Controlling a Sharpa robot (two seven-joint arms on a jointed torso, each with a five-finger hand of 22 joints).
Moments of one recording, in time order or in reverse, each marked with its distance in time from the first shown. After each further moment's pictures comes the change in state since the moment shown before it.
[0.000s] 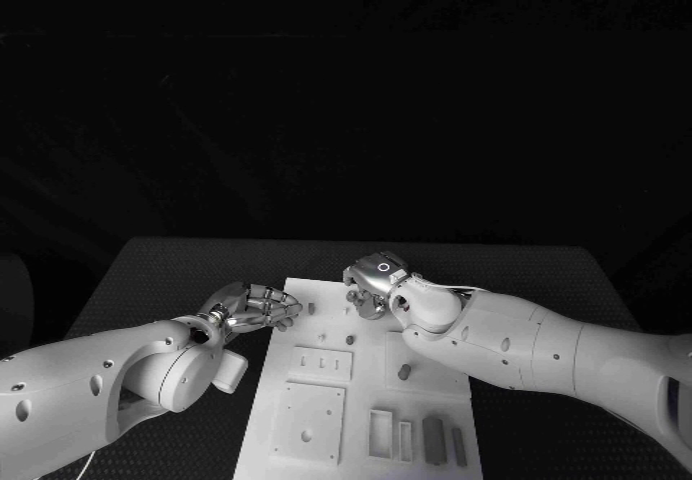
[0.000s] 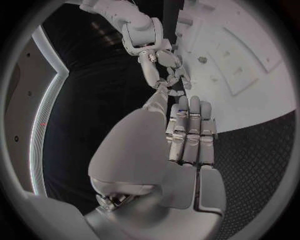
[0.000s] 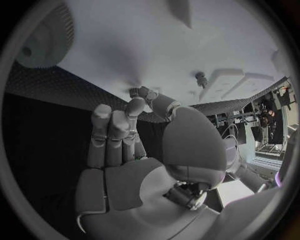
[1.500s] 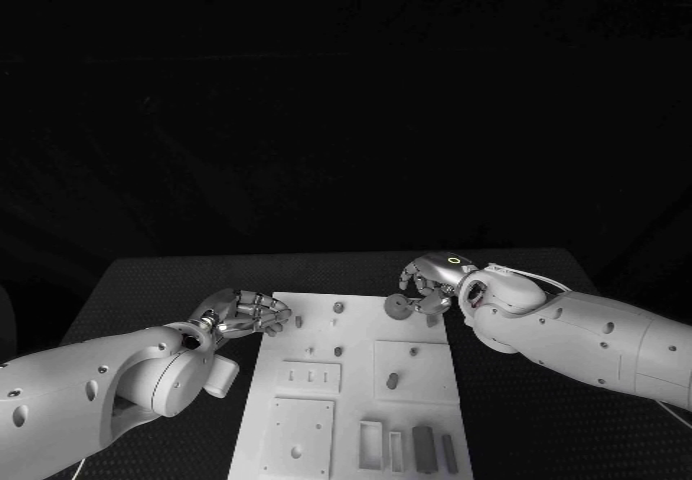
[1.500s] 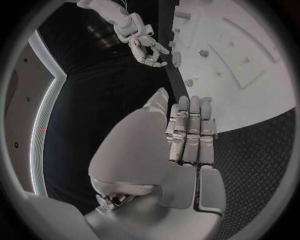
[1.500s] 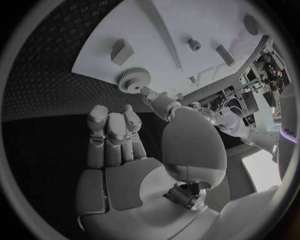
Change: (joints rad) left arm 0.000 -0.004 0.000 -0.047 0.000 0.007 0.003; left_hand 0.008 0.000 0.000 0.000 0.000 0.000 0.000 -0.004 0.000 0.000 0.000 0.000 0.000 0.000 0.000 0.000 0.002 0.000 0.000 0.000 0.000 0.000; right arm 0.027 -0.288 0.062 0.144 0.313 0.117 0.146; right_hand -0.007 0.004 -0.076 0.027 0.000 0.013 0.025 0.028 0.014 -0.230 0.030 0.529 0.277 0.012 0.030 0.132 0.039 -0.052 0.006 -0.020 0.064 0.000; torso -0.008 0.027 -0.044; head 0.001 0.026
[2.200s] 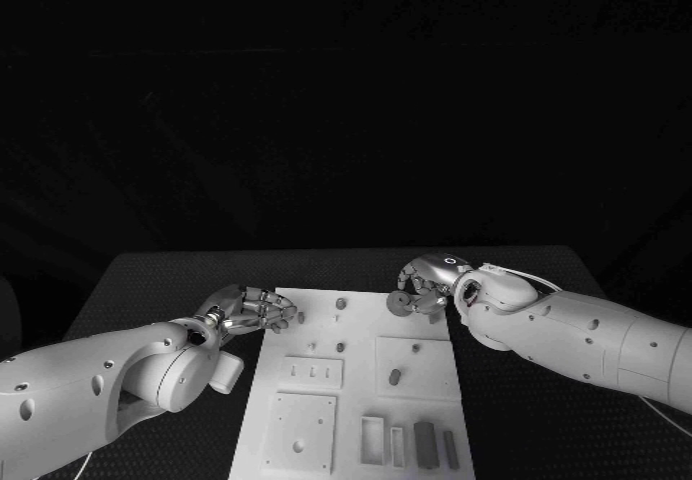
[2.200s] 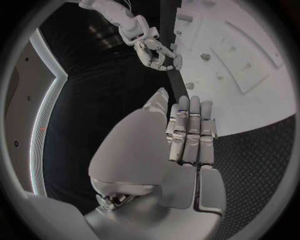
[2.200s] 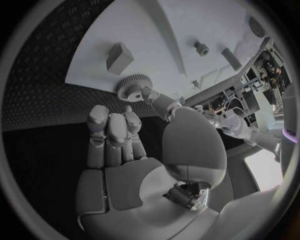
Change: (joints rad) left arm 0.000 0.003 0.000 0.012 0.000 0.004 0.000; left_hand 0.000 0.000 0.000 0.000 0.000 0.000 0.000 0.000 0.001 0.004 0.004 -0.004 0.001 0.000 0.000 -0.004 0.001 0.000 0.000 0.000 0.000 0.000; right arm -0.015 0.052 0.000 -0.076 0.018 0.013 0.020; right_hand -0.008 0.000 -0.022 0.003 0.000 -0.018 0.008 -0.017 -0.011 -0.006 0.006 0.026 -0.007 0.008 0.000 0.006 0.008 -0.004 0.021 -0.011 0.002 0.000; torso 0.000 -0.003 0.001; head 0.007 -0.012
